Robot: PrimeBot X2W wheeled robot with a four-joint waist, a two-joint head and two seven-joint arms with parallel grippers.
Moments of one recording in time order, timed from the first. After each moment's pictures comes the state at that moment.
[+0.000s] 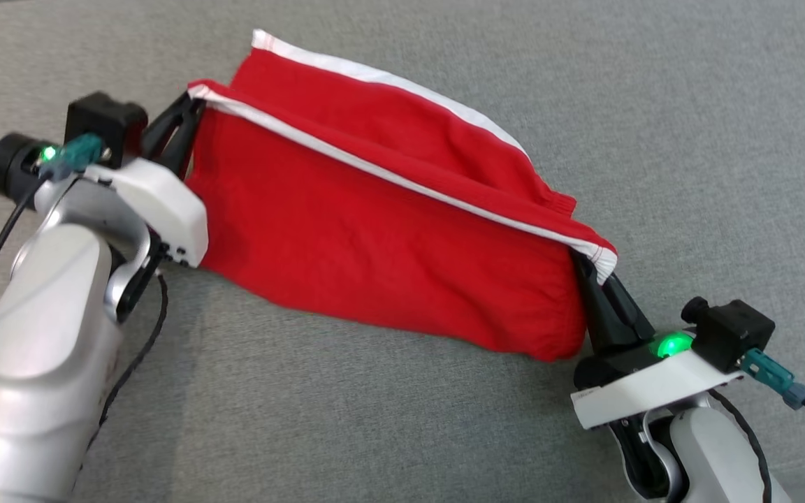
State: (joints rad) left arm -0.74 0.32 -0.37 0.50 -0.31 -0.11 0.02; right arm -0.27 -0.06 0.30 0.21 0.46 0.13 -0.26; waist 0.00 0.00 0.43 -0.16
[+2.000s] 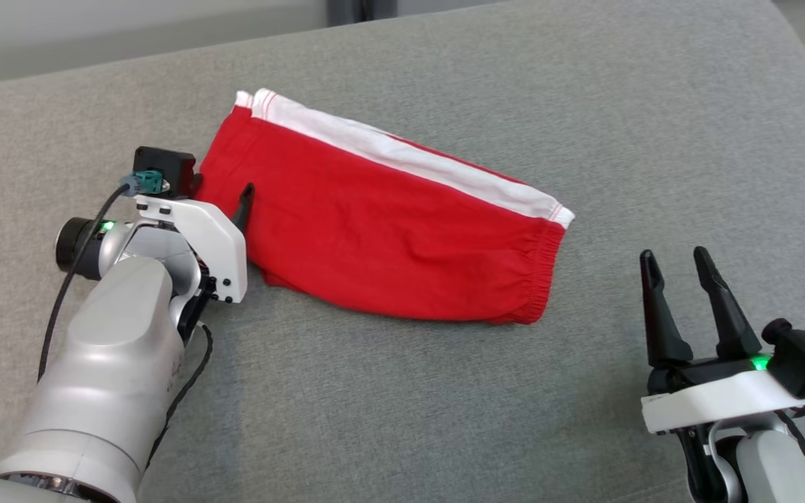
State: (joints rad) left arm -0.94 0.10 -0.45 1.23 -0.38 -0.11 -0.09; right arm -0.19 -0.05 0.09 0.18 0.32 0.13 -0.26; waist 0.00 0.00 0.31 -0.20
